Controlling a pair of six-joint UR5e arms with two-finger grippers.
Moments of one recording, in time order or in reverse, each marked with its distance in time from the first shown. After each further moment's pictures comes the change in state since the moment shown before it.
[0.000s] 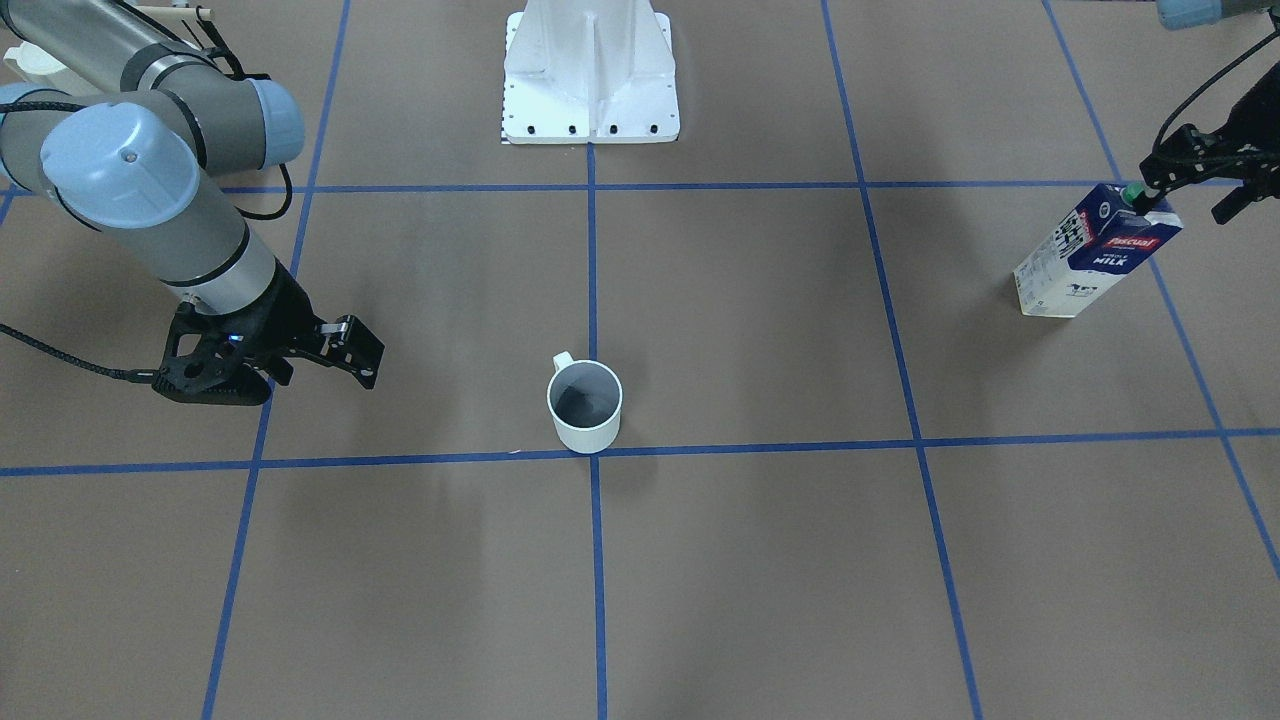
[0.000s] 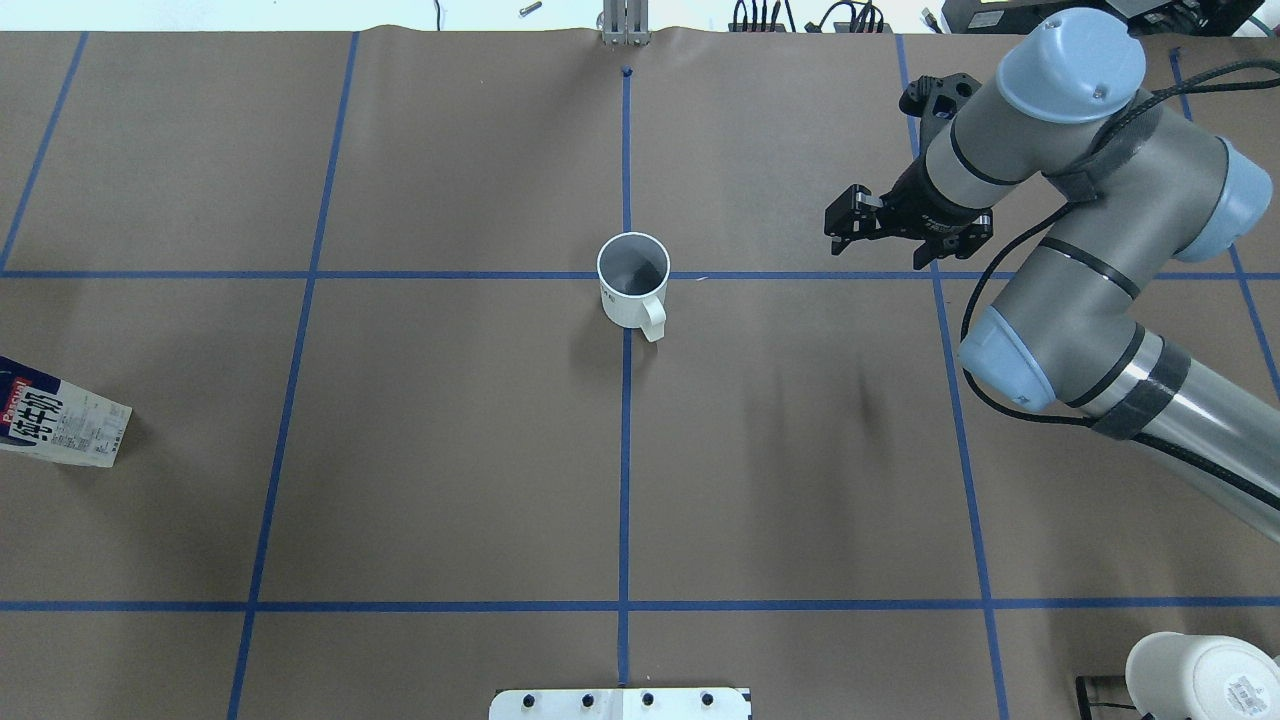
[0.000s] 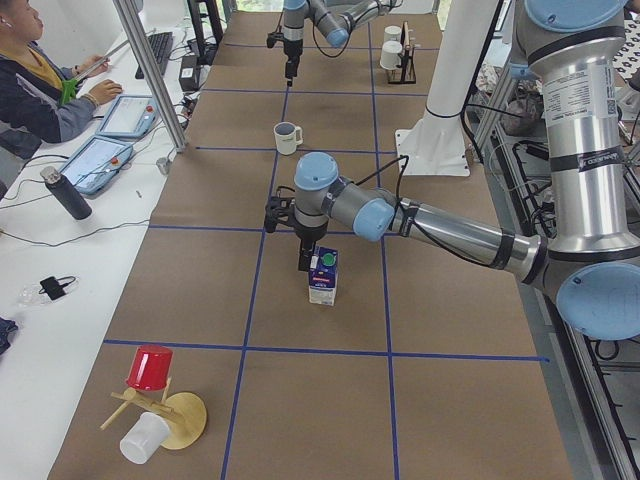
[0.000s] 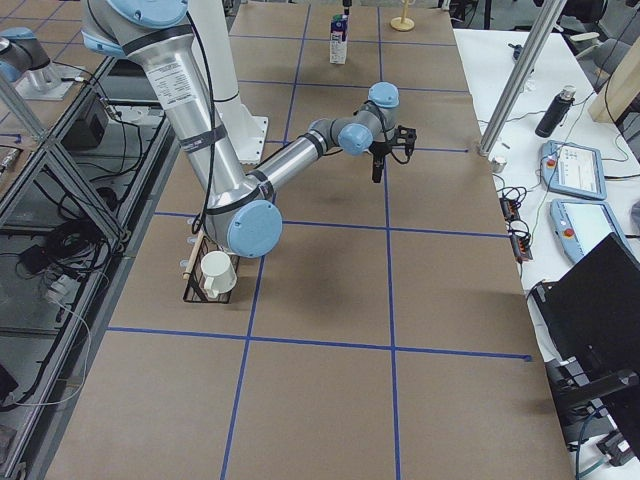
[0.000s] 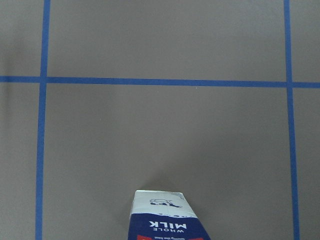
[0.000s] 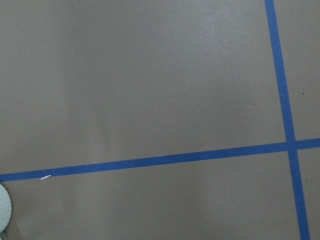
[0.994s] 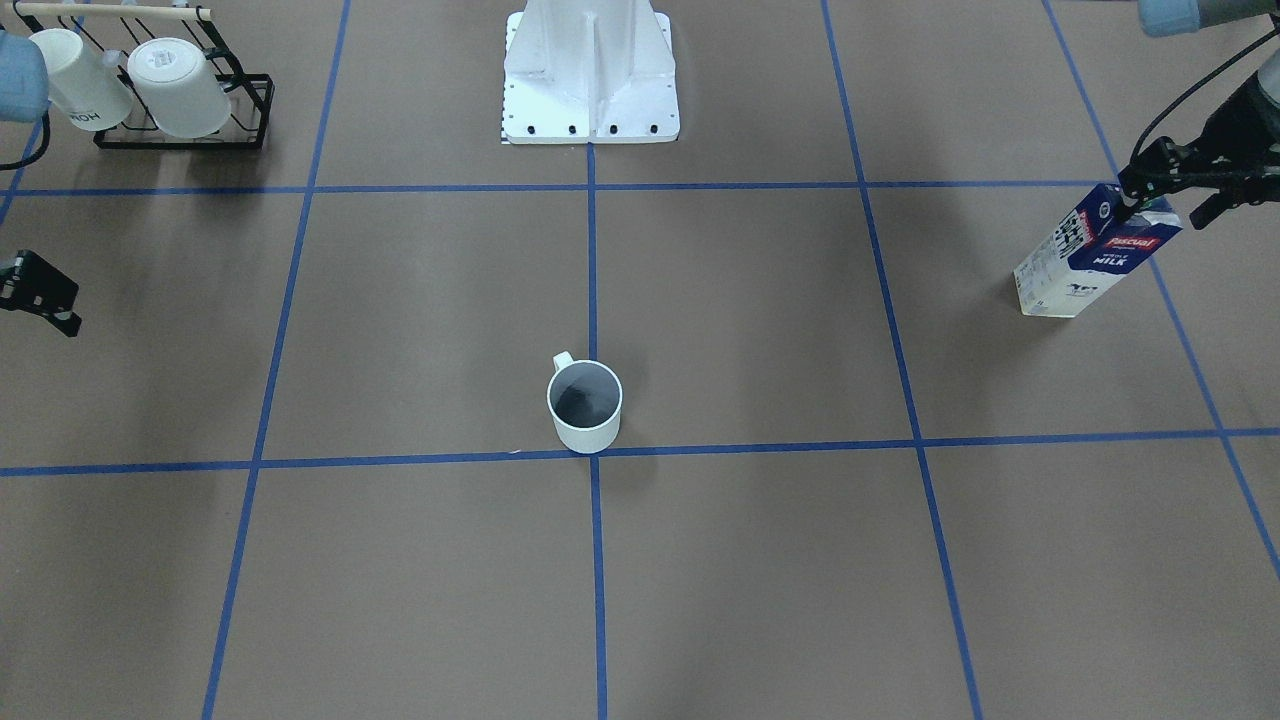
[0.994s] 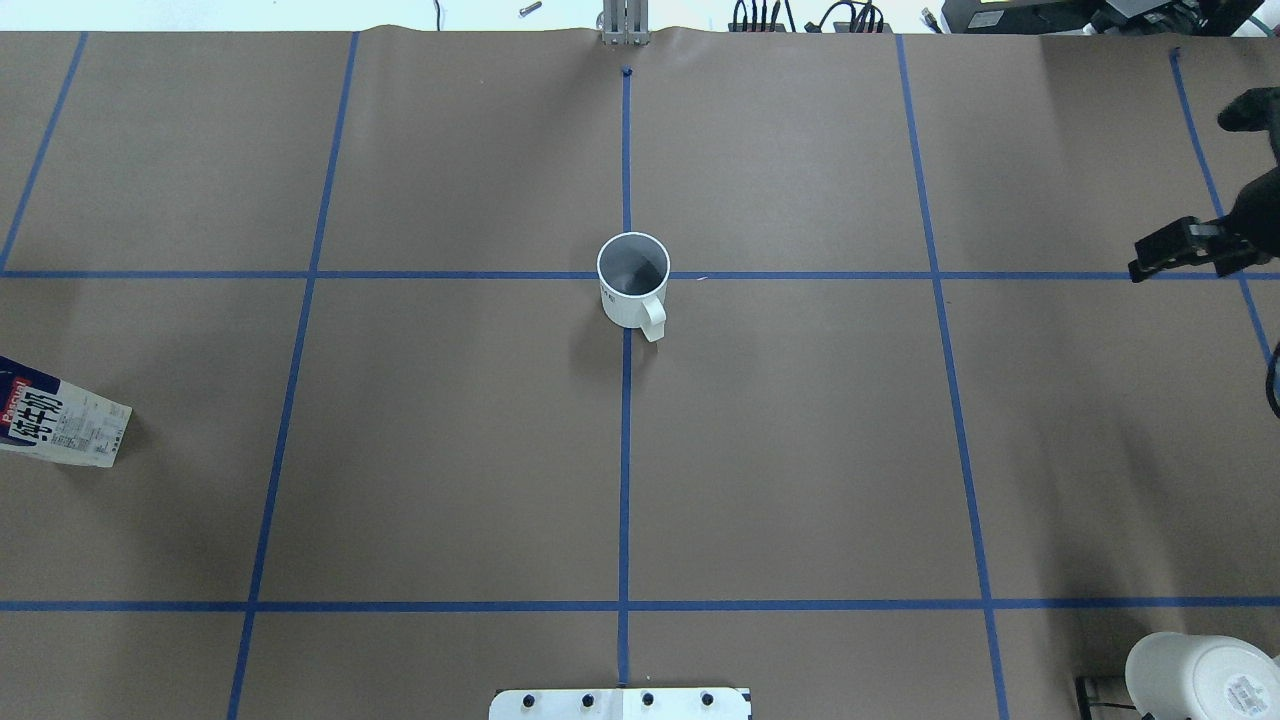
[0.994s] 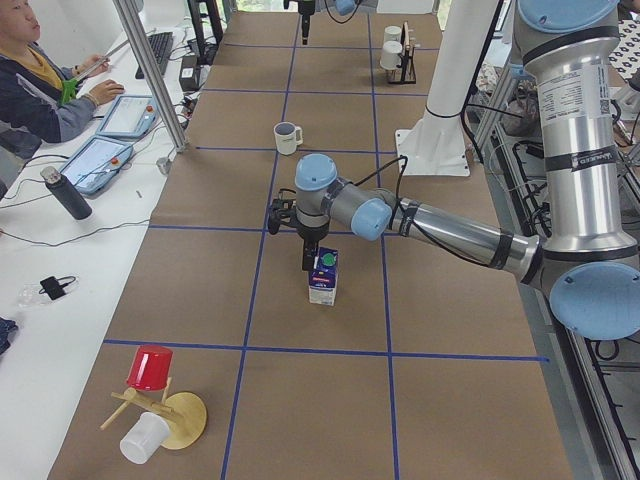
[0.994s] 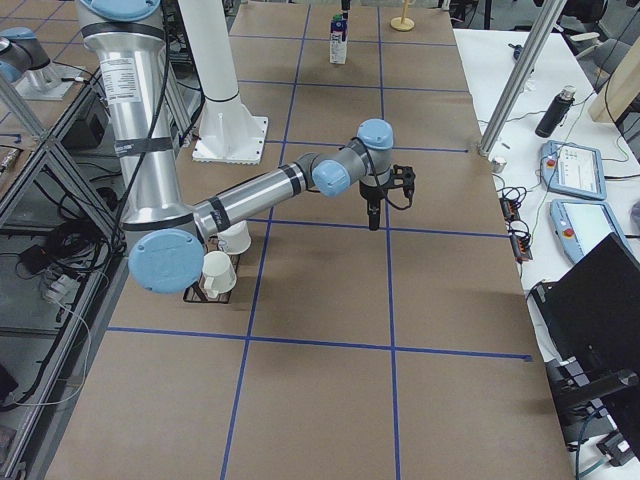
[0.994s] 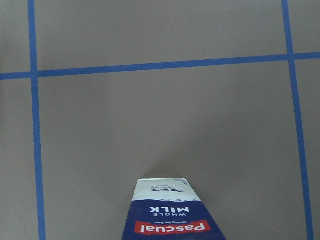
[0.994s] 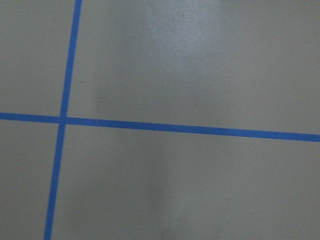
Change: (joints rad) left arm 0.046 -0.019 0.012 0.004 0.023 -0.053; right arm 0.316 -0.439 0.177 -0.003 0.103 -0.577
